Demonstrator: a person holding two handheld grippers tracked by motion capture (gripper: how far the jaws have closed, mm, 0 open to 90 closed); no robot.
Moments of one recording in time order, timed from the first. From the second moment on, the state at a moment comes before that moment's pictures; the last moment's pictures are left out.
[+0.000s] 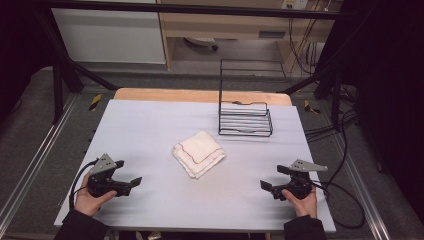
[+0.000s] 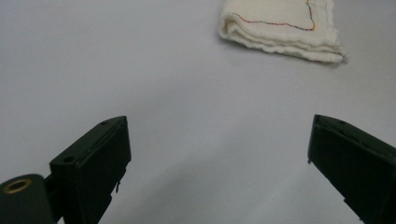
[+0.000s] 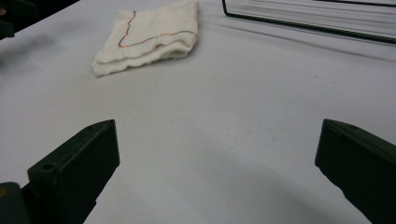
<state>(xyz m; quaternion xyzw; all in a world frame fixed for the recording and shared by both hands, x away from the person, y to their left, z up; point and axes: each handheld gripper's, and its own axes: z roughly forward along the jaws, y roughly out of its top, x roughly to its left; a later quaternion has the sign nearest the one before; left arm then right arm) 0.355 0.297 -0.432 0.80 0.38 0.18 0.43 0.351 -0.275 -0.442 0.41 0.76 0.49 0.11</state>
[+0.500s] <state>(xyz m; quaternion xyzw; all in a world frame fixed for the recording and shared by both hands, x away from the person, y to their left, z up) 0.355 0.288 -0.430 0.80 0.37 0.17 0.43 0.351 -0.272 -0.441 0.41 0.76 0.49 0.11</state>
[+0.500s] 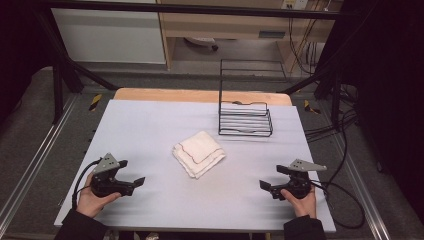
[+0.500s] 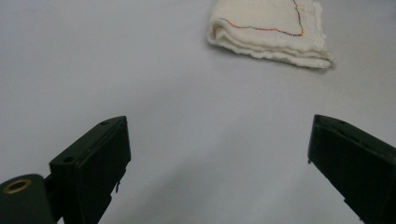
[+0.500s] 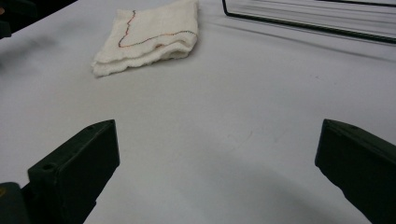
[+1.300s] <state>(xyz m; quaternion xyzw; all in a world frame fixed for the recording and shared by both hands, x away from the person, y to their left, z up) 0.385 0.248 -0.417 0.80 0.39 0.16 0.42 0.352 -0.264 -0.443 0.42 0.77 0.48 0.11</state>
